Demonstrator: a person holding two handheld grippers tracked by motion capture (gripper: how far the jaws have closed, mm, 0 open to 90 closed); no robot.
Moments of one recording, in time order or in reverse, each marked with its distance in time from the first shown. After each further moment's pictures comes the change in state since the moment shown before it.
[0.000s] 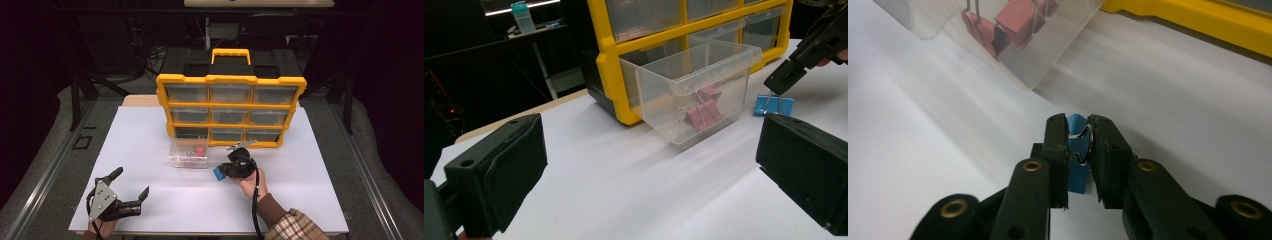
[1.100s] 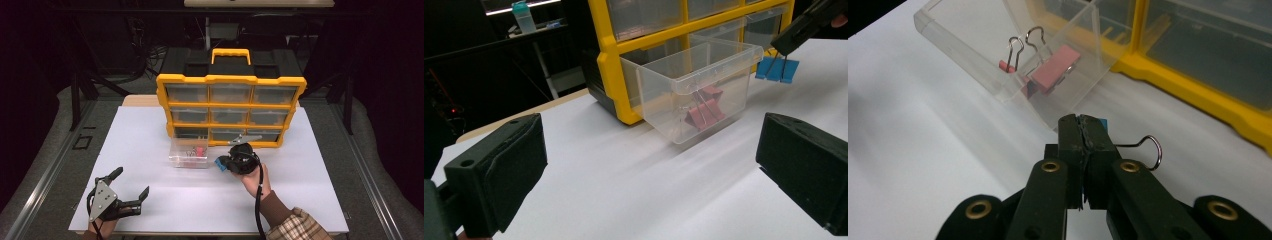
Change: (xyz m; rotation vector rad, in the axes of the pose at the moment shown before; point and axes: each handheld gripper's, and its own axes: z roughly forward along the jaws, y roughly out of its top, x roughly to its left) left arm 0.000 0.000 0.001 0.001 0.003 0.001; right arm 0.016 0.019 -0.035 -0.125 -0.017 -0.104
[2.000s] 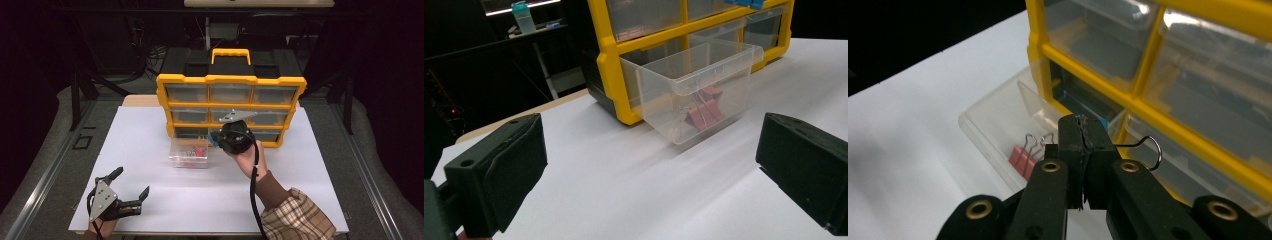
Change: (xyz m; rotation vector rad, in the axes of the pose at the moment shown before) left arm 0.000 0.000 0.000 0.001 -0.002 -0.002; right arm 0.024 0.074 -0.031 -0.124 -0.032 -0.126
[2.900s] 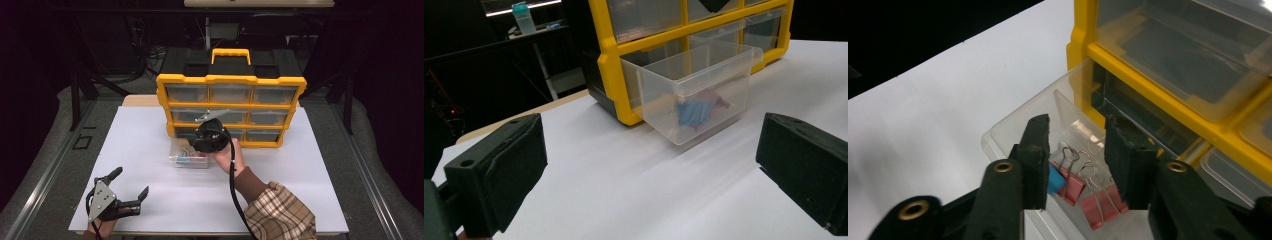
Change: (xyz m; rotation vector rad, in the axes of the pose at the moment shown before) left arm 0.001 0.000 -0.002 -0.006 -0.001 -0.001; right arm 0.021 0.009 0.052 0.069 0.082 -0.011
